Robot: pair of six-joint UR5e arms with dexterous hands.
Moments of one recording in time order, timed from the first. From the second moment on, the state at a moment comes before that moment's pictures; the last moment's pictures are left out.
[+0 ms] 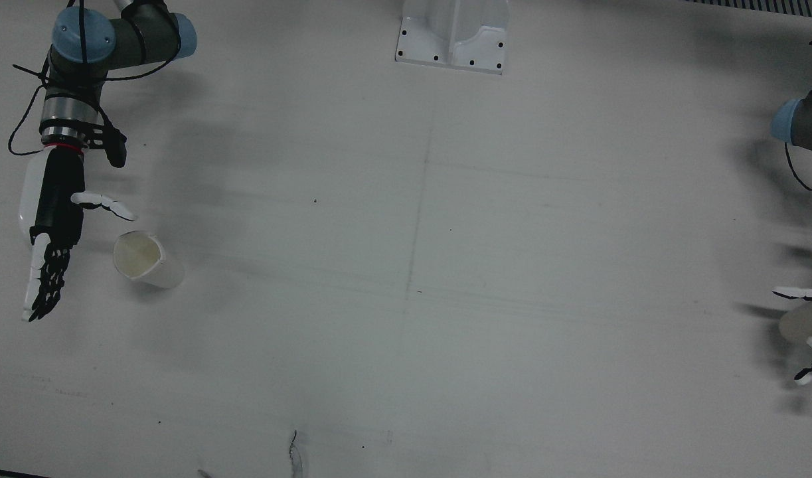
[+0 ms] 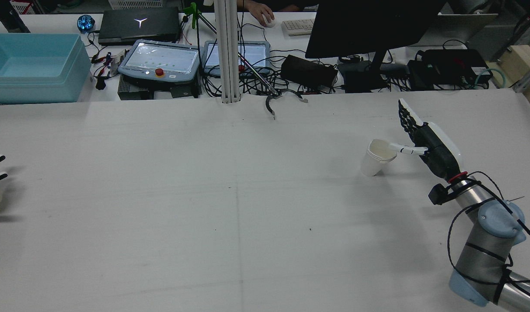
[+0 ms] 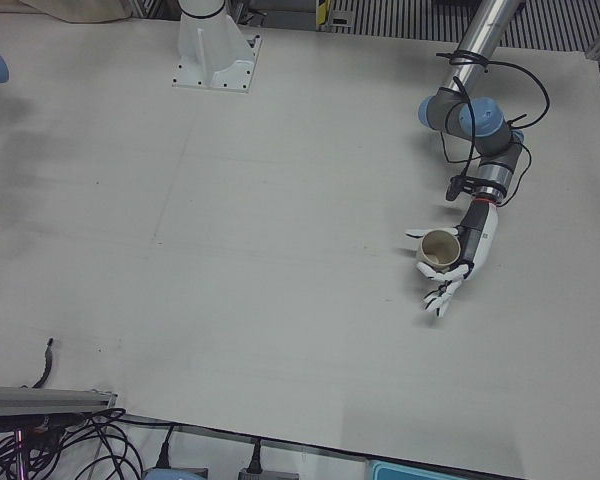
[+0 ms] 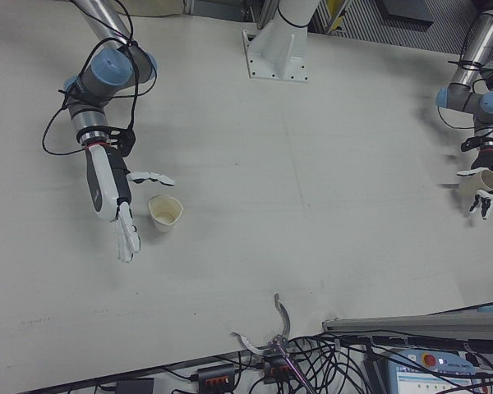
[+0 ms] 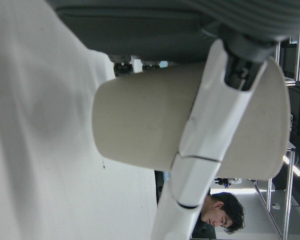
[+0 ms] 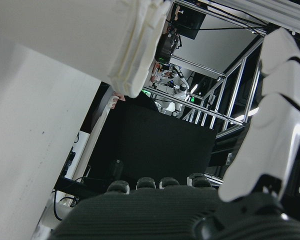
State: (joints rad) left arm -0.84 -1.47 -1.41 -0.34 1.14 0.11; right arm 0.78 -1.49 1.55 -2.96 -0.95 -0.47
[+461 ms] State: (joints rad) left arm -0.84 -1.47 -1.42 -0.34 1.14 0.11; right arm 0.77 -1.51 1.54 -2.85 -0.86 -0.61
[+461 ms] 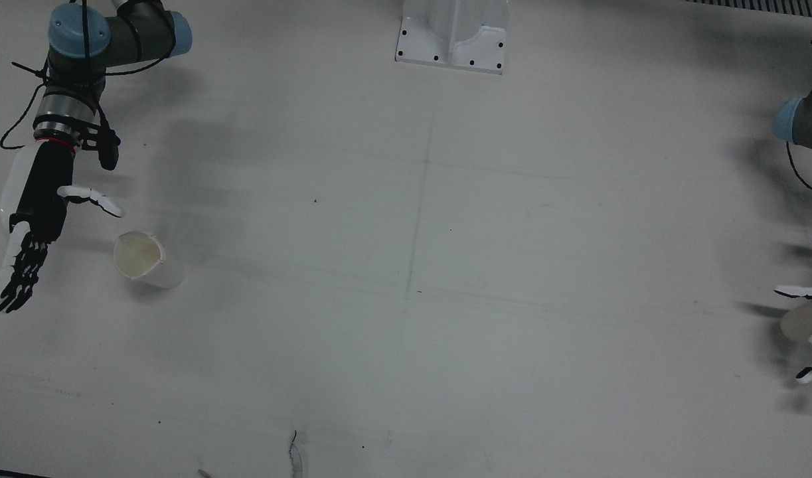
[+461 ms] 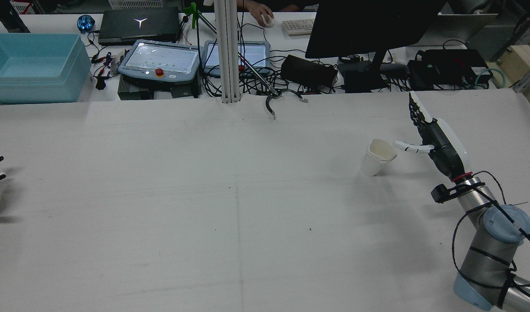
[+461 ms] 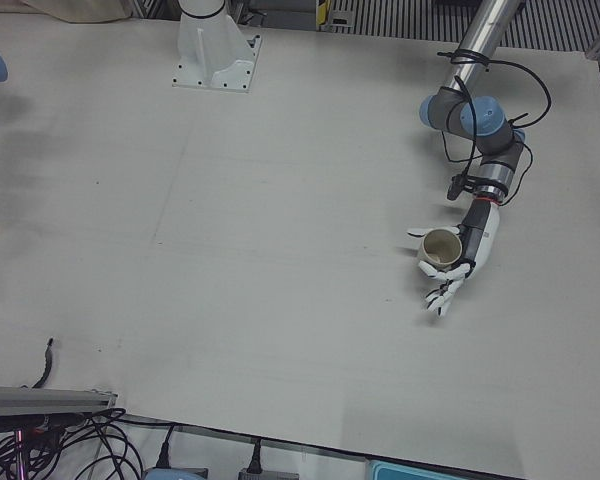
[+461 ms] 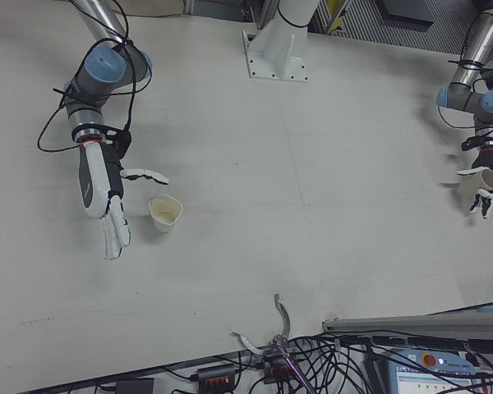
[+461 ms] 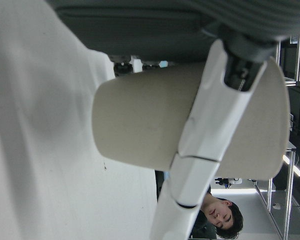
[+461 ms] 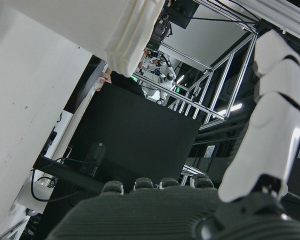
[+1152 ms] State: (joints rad) left arm -0.84 -1.46 -1.42 -0.34 1.14 0.11; right arm 0.72 -1.49 1.50 -2.83 -0.85 -0.67
